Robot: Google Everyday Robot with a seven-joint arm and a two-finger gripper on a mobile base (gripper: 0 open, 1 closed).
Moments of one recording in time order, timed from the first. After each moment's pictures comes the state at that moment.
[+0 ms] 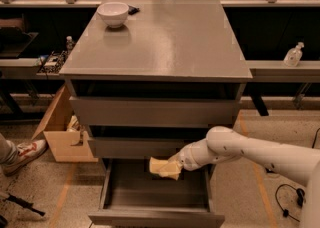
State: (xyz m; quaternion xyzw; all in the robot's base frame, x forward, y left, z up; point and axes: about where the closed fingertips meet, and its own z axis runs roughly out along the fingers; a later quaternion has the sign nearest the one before) arm 0.554 -0.043 0.475 -0.38 0.85 0.30 0.22
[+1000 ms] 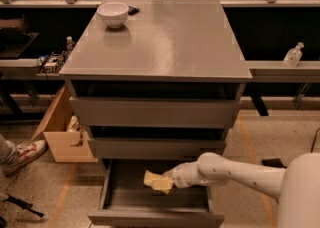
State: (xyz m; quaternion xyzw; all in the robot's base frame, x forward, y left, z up) arm 0.551 -0.013 0.359 -0.33 0.85 0.33 0.24
